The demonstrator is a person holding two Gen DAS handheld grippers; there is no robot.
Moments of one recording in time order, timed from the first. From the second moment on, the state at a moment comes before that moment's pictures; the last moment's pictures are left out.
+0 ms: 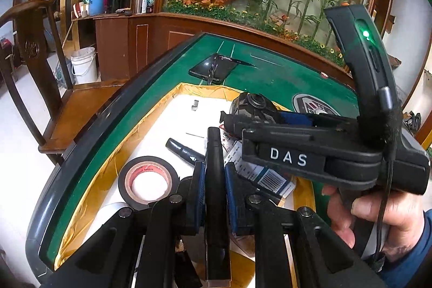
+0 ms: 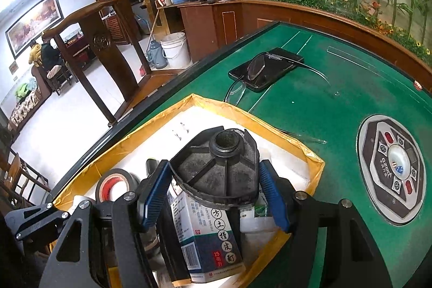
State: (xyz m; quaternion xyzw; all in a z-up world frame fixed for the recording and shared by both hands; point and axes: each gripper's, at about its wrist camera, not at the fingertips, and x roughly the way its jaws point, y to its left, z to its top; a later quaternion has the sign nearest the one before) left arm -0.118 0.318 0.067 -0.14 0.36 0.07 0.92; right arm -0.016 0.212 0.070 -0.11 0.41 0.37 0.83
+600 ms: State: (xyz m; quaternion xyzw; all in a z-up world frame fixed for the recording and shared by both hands) left arm -0.123 0.303 0.074 -0.08 0.34 0.10 0.93; right arm -0.021 0.203 0.071 -0.09 0.42 0.37 0.82
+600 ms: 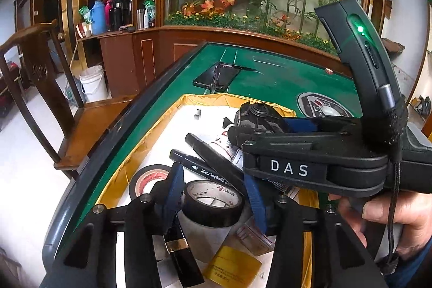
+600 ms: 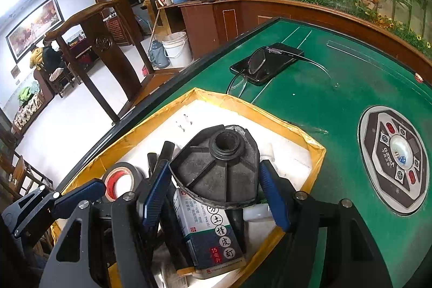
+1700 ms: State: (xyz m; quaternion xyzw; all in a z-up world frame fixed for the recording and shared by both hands) left arm -0.146 0.272 0.084 0.00 0.32 0.12 0.94; right arm -0.058 0.180 0.088 -0.10 0.39 0.39 0.83
